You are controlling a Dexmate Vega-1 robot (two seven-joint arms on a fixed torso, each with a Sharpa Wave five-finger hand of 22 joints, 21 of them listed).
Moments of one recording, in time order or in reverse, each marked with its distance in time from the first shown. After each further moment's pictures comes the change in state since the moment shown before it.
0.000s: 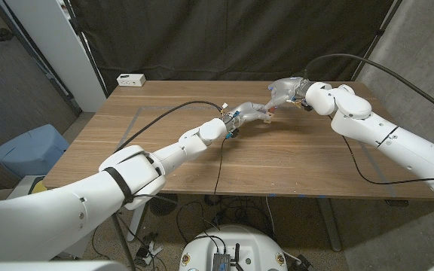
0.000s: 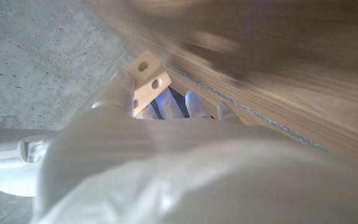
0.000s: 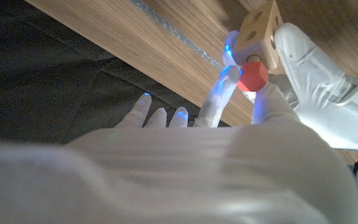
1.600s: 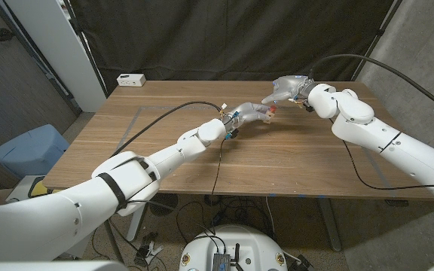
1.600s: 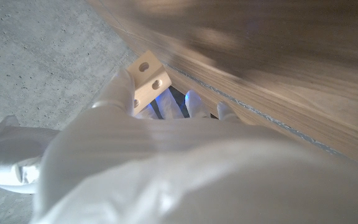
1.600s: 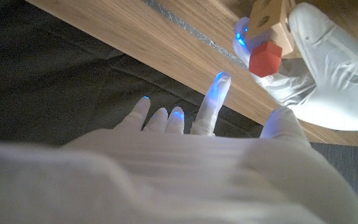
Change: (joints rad) left arm 0.042 0.053 -0.013 -0.128 0.011 0.051 0.002; left_hand 0.004 0.004 -0.001 -0.001 0.000 0.003 -0.004 -0.002 0.005 0.000 0.000 0.000 0.000 0.000 0.000 0.000 0.000 0.000 0.000 0.000 0.000; right arm -0.064 -0.017 0.055 -0.073 0.041 -0.080 -0.063; right_hand -0.258 -0.031 -0.108 0.045 0.000 -0.255 0.025 -0.102 -0.037 -0.022 0.115 -0.052 0.008 -0.007 0.045 -0.031 0.009 -0.039 0.030 -0.013 0.000
